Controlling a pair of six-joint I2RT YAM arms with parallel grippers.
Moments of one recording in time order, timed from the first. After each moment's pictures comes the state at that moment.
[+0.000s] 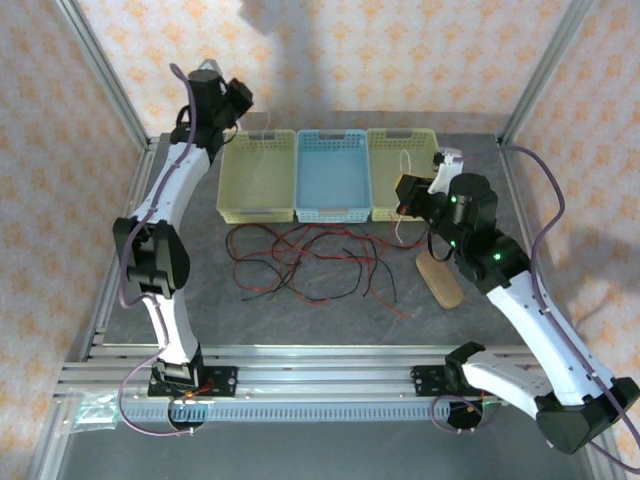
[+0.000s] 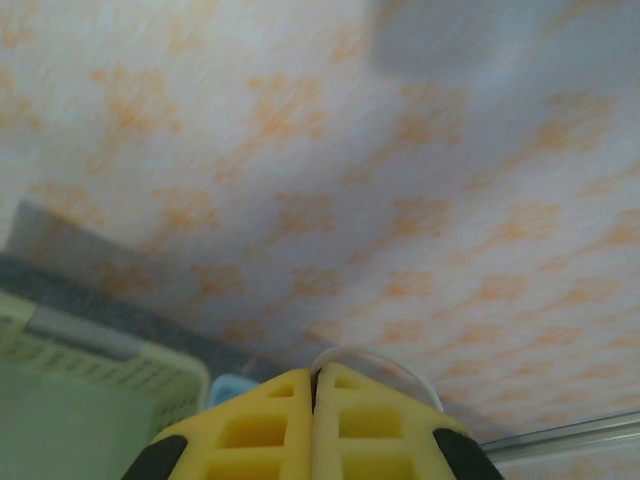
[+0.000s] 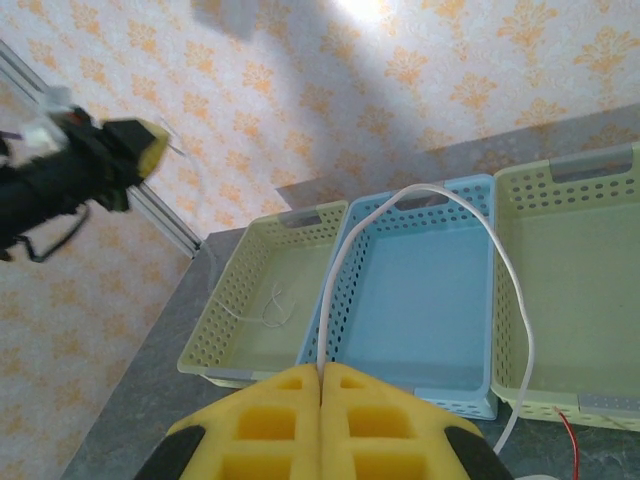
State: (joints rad) left arm -0.08 1.97 1.90 -0.23 0.10 -0.78; right arm 0.47 0.97 1.11 -0.38 0.00 0.49
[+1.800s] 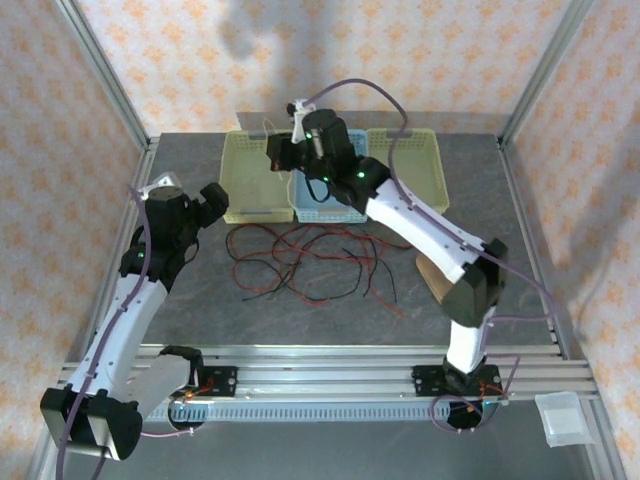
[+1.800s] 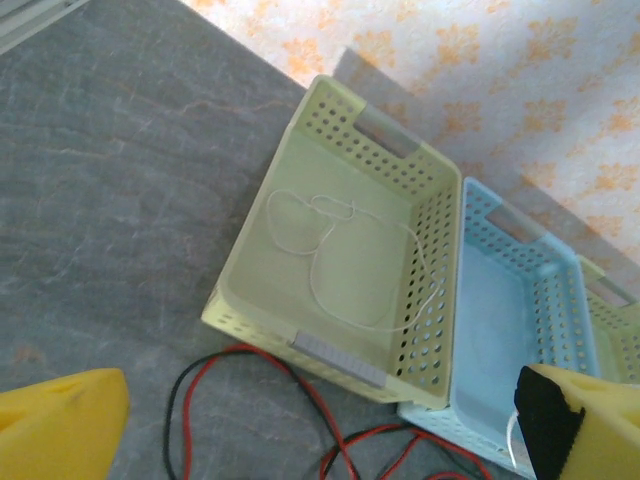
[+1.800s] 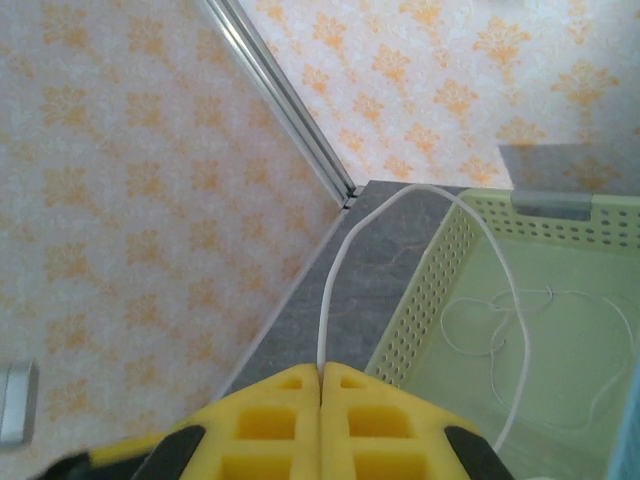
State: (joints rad) left arm -0.07 0.96 0.89 -0.45 -0.12 -0.67; right arm 0.80 1.87 1.97 -0.35 -0.03 0.52
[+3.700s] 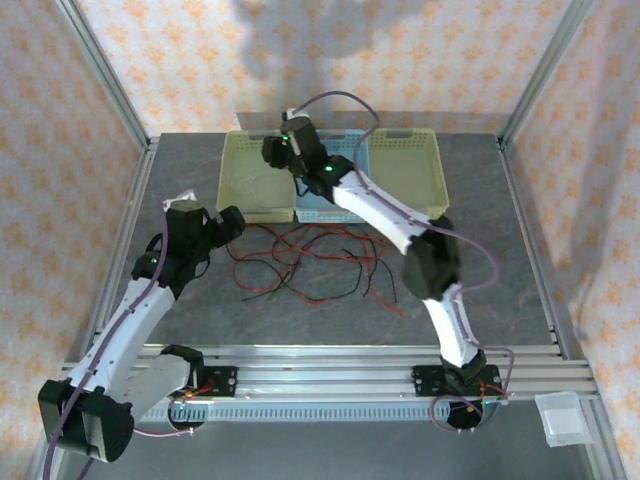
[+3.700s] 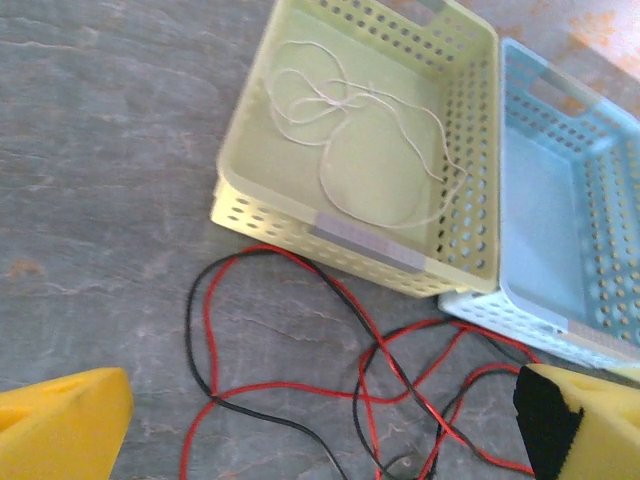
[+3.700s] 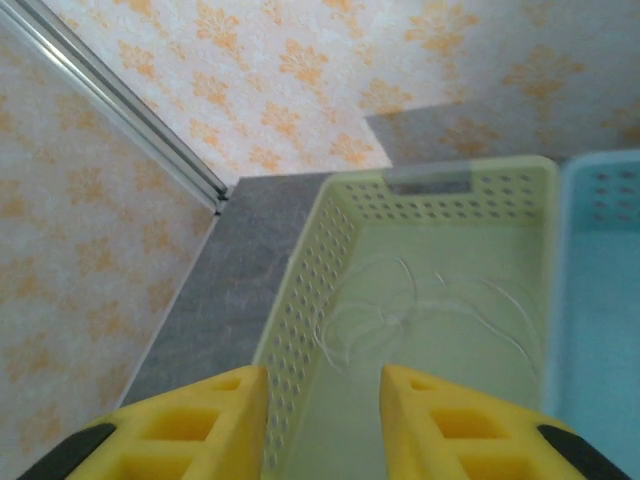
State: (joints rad) left arm -0.19 0.96 0.79 -0.48 -0.11 -0.62; right arm 0.75 2.07 1.97 -0.30 0.12 0.57
